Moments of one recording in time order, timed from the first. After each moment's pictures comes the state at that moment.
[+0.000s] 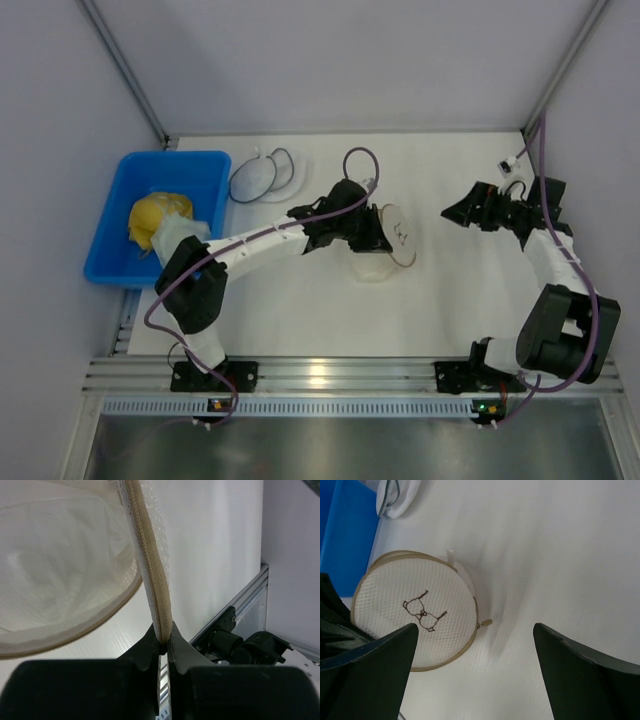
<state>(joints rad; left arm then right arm) -0.84 1.77 1.31 -0.23 0.28 -0.87 -0.29 1.33 0.87 -0.23 -0.89 0.12</state>
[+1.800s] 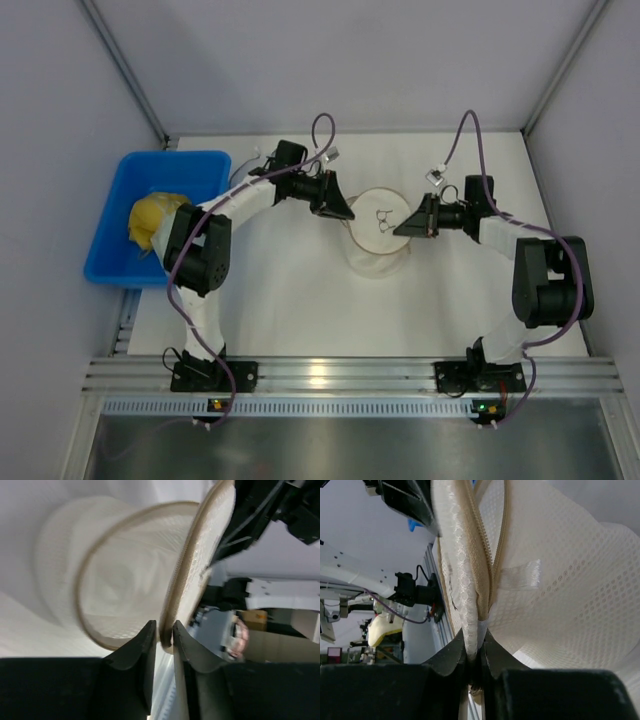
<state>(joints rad) -0.40 1.99 1.48 -0.26 1.08 -0.55 0.04 1.63 0.86 0.02 -1.21 0.34</state>
